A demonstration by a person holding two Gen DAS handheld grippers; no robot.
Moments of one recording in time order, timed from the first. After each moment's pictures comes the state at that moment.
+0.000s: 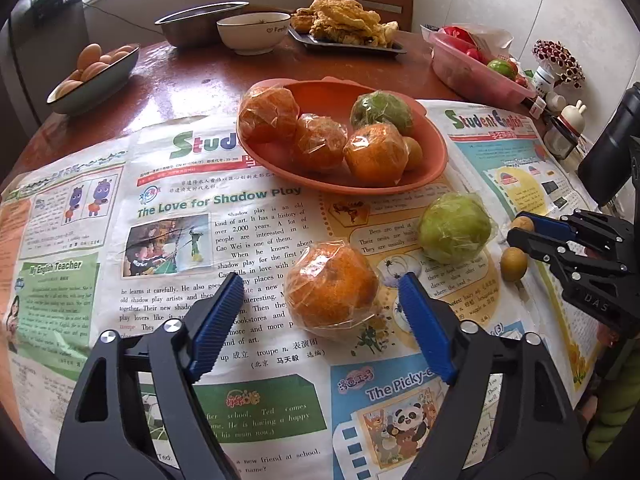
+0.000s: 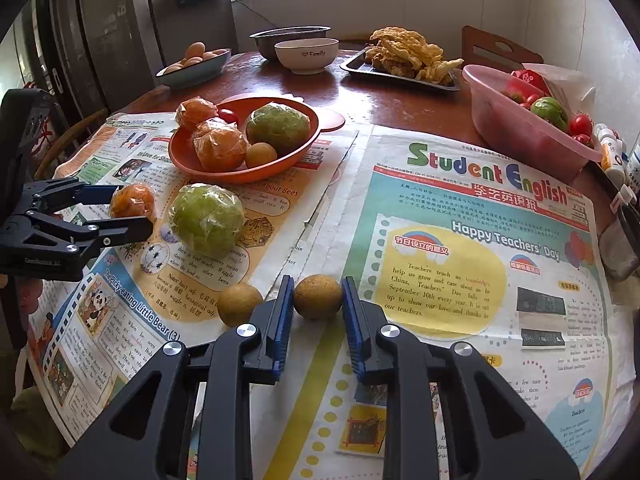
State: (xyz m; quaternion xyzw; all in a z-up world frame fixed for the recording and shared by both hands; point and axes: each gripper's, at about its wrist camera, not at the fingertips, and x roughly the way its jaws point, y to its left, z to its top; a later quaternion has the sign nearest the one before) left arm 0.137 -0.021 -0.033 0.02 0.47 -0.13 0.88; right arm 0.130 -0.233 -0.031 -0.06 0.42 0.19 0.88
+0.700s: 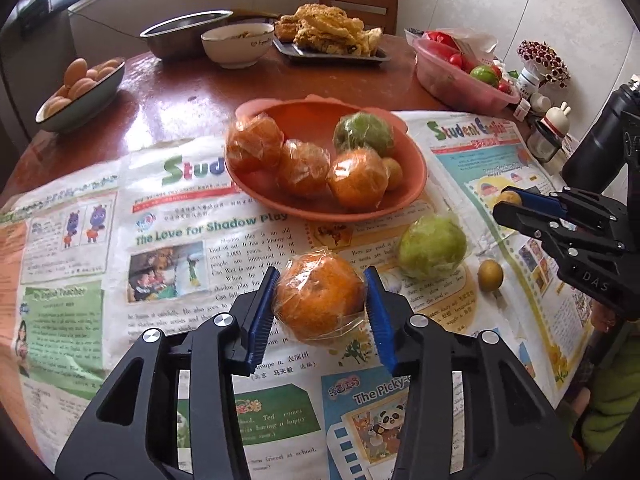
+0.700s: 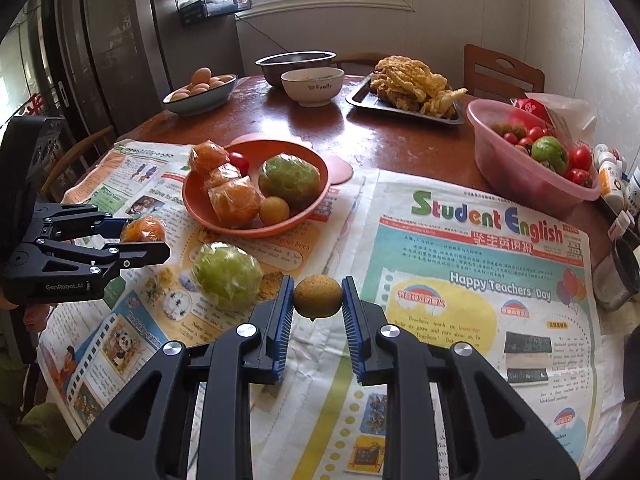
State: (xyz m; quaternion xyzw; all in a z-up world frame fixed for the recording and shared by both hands) left arm 0.142 -0.023 -0.010 0.02 0.46 -0.16 0.87; right arm 0.141 -0.222 0.002 -0.06 0.39 0.20 0.89
